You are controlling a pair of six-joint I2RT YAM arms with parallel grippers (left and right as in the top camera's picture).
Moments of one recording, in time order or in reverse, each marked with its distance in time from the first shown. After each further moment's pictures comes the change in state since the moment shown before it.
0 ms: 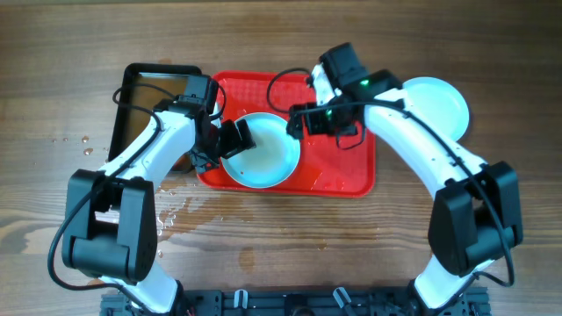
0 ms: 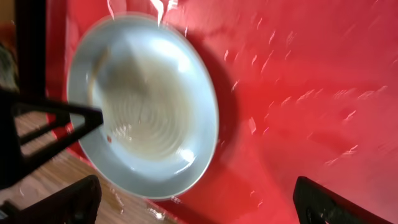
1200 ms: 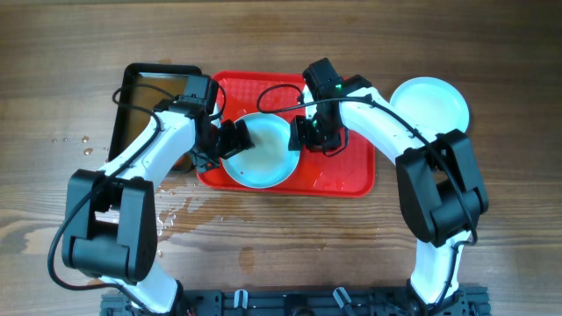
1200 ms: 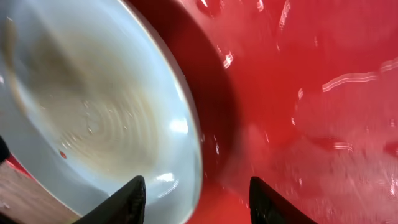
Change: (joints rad) left arm 0.000 0.000 0.000 0.000 -0.003 -0.011; right arm 0.046 0.202 0.013 -0.020 -0.023 0.113
